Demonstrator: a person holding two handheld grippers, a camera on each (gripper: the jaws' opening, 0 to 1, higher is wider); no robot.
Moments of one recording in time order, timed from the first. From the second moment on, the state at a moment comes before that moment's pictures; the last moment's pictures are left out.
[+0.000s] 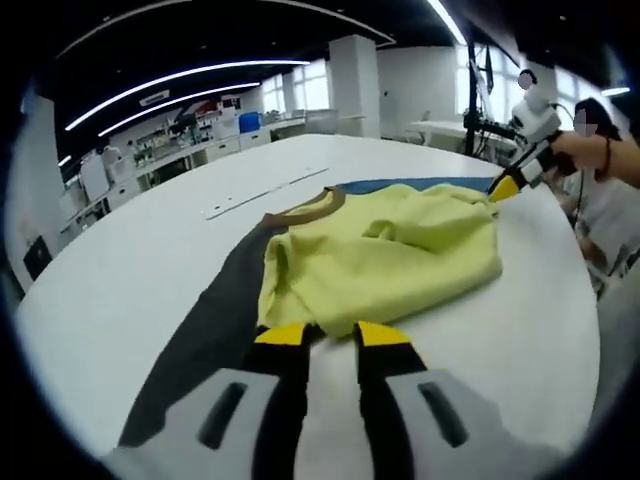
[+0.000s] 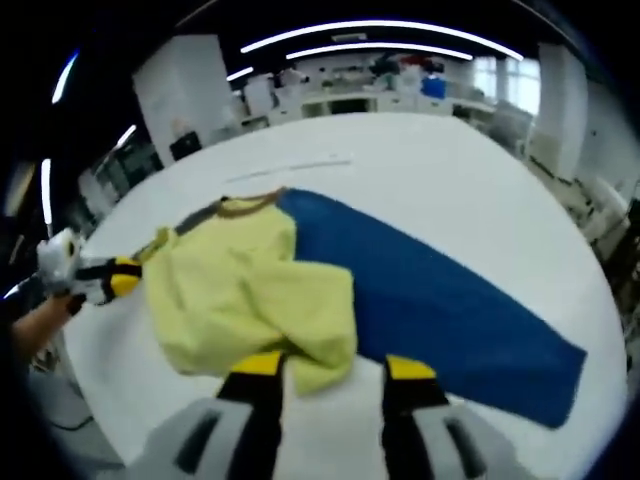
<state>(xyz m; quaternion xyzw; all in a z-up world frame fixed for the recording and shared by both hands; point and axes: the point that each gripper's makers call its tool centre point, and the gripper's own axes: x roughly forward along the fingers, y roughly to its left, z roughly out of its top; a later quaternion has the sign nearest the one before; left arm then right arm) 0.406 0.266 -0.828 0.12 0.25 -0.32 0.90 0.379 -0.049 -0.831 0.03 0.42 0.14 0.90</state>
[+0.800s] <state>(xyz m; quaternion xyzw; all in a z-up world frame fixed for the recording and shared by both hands) 0.410 0.256 -0.836 0.04 0.27 -0.31 0.91 0.377 -0.042 -0.845 0.09 0.41 0.10 0.90</state>
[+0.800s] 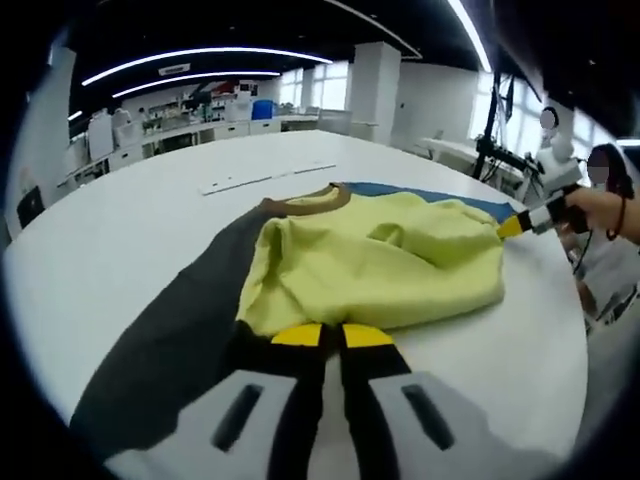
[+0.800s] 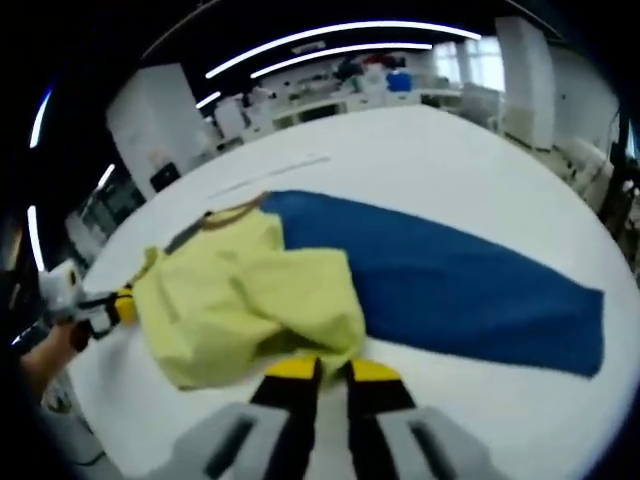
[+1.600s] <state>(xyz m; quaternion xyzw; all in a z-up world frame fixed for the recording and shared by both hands) 0.365 0.267 -0.778 0.05 0.26 -0.30 0.92 0.357 -0.038 -0.811 0.04 0.40 0.17 0.90</state>
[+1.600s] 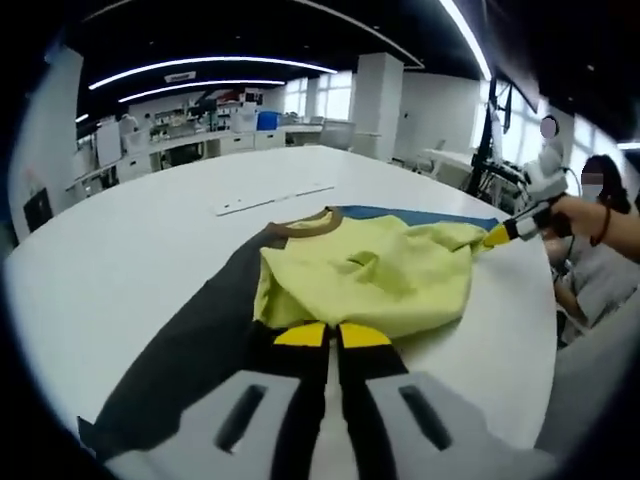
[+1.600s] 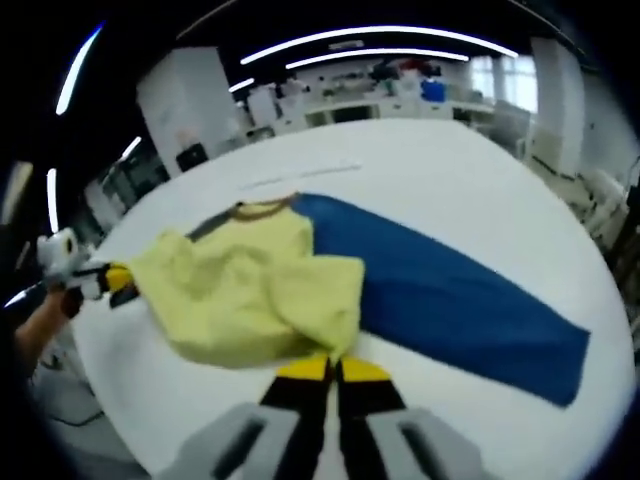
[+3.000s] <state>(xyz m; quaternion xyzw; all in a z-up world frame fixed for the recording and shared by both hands) 0.245 0.311 -0.784 0.02 0.36 -0.23 0.90 0.256 -0.047 -0.796 0.03 0.47 0.24 0.85</state>
